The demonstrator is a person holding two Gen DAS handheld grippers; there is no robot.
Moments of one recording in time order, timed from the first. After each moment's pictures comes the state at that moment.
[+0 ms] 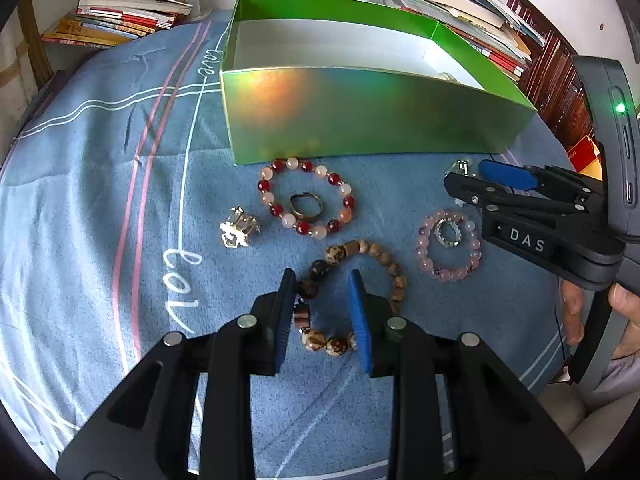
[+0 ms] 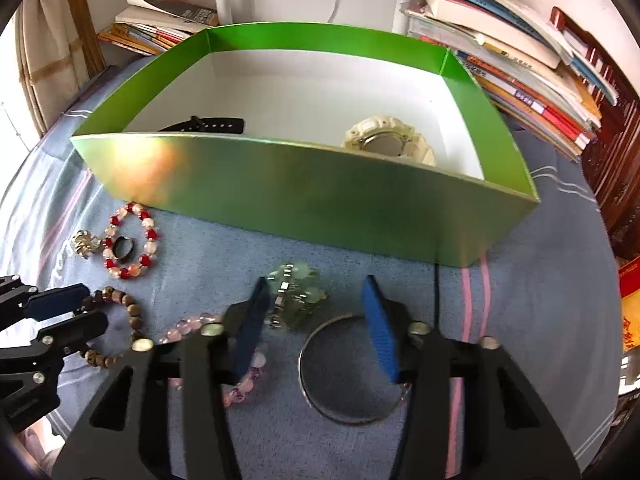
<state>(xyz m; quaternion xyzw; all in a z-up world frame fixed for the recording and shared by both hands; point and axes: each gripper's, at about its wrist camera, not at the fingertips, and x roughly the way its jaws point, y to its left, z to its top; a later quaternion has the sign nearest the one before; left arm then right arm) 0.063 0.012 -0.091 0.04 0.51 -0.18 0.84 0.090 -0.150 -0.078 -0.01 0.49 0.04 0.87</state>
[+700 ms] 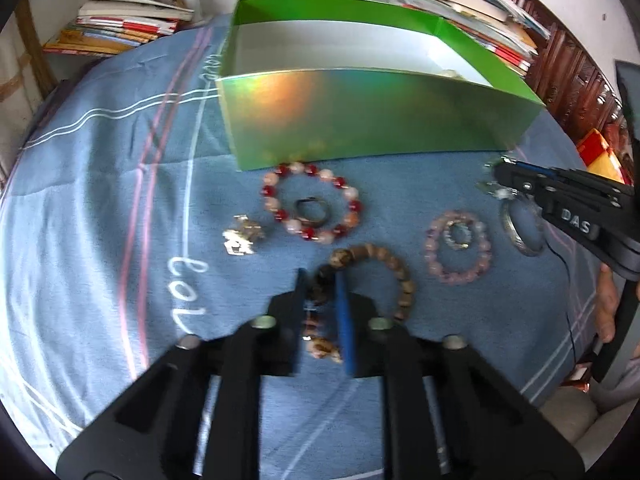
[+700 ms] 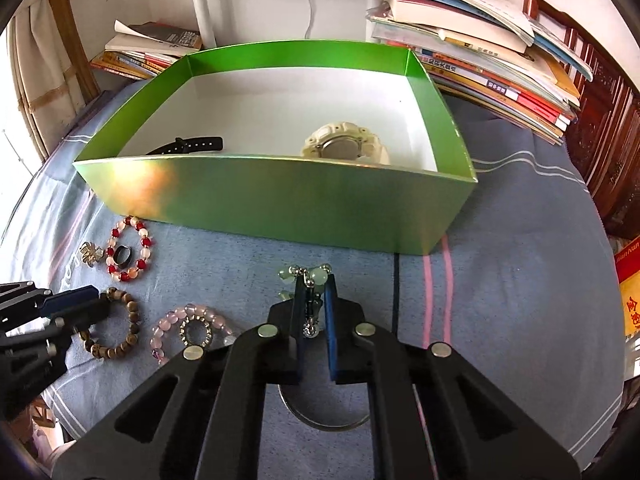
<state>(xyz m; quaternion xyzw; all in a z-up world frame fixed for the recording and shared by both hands) 0.068 0.006 -0.091 0.05 0.51 -0.16 0.84 0.071 -0.180 -0.066 0.02 0.48 0.02 0.88</state>
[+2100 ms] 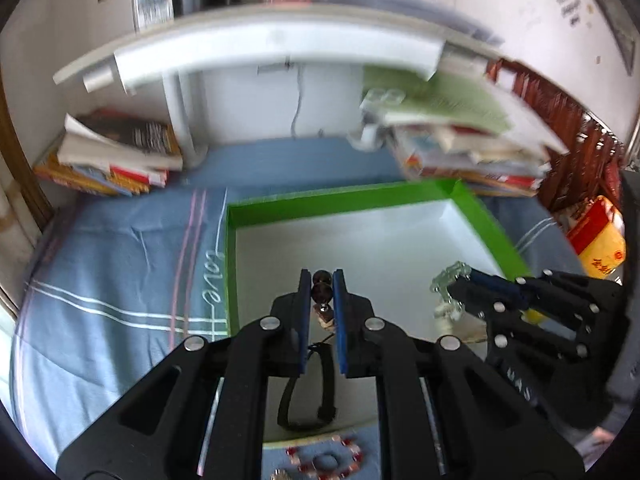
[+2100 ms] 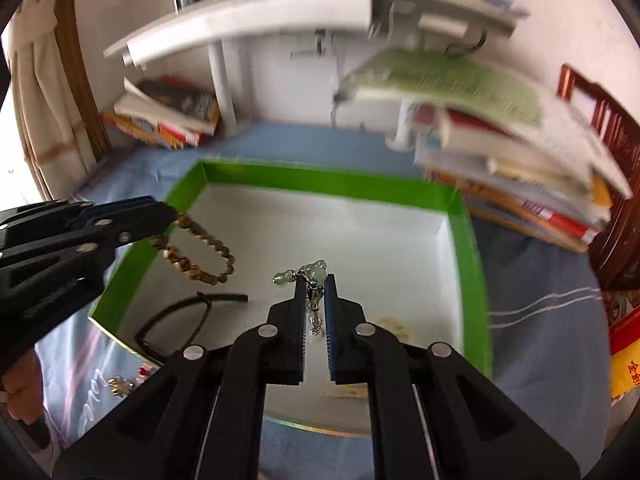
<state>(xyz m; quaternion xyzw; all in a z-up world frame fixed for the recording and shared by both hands) 0.204 -0.030 0.001 0.05 0.39 -0.16 0.90 0.169 -0.156 -0.011 0.01 0.41 0.05 0.91</state>
